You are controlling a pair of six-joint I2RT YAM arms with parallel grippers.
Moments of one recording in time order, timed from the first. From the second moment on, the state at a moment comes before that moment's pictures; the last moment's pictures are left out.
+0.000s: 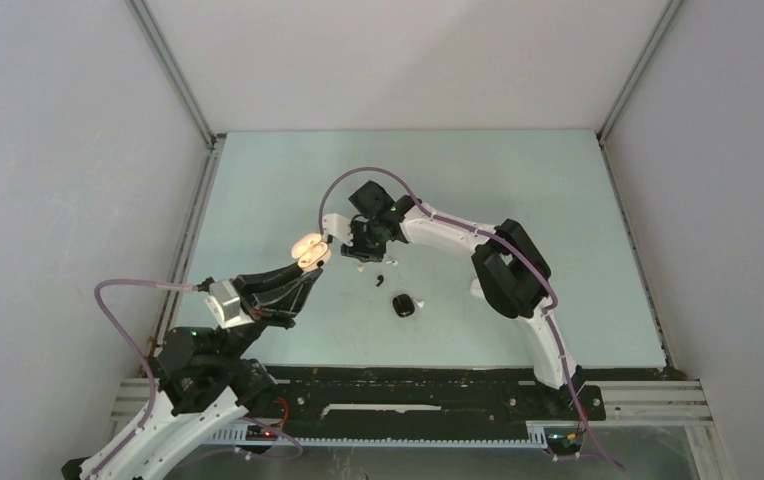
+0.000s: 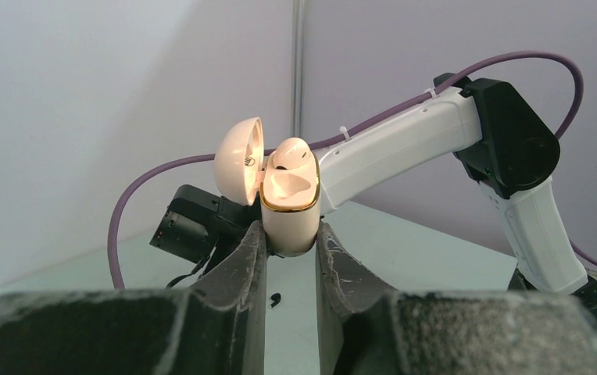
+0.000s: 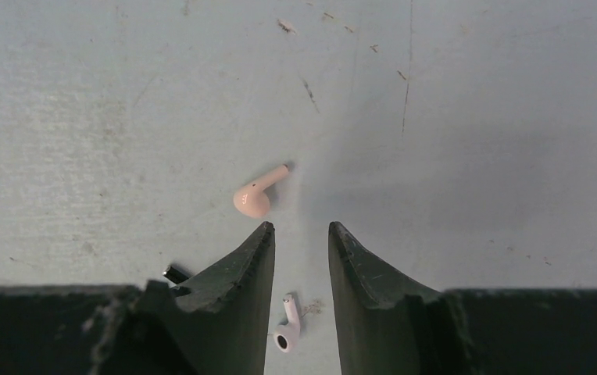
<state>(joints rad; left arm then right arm) -0.82 0.10 0.42 0.16 0.03 -0.06 0.83 2.20 1.75 -0.55 -0.31 -0.71</state>
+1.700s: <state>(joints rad) -0.82 0.11 0.44 0.09 0.06 -0.05 0.82 2.31 1.99 -0.75 -0.41 -0.87</state>
